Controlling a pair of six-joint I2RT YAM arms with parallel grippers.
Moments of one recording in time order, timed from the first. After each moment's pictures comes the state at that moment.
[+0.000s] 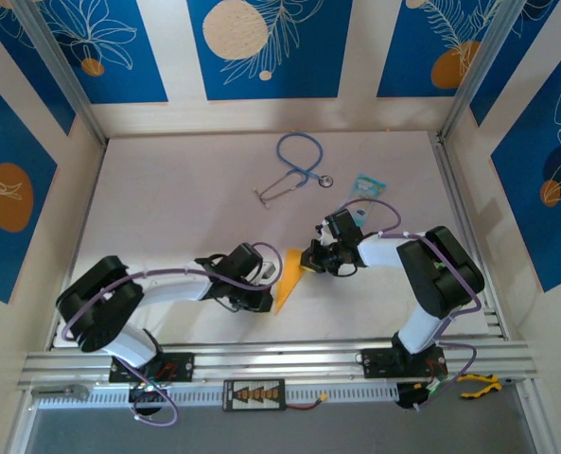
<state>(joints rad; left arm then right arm) -0.88 1.50 0.66 -0.26 0.42 -0.62 0.46 1.68 0.69 -0.05 -0.55 0.77</state>
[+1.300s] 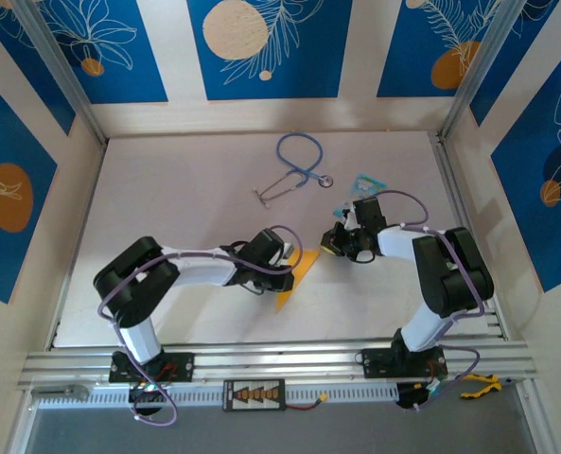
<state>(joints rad) -0.89 1.74 0.86 -0.10 0.33 -0.68 0.26 1.63 0.72 -0.07 -0.55 0.74</state>
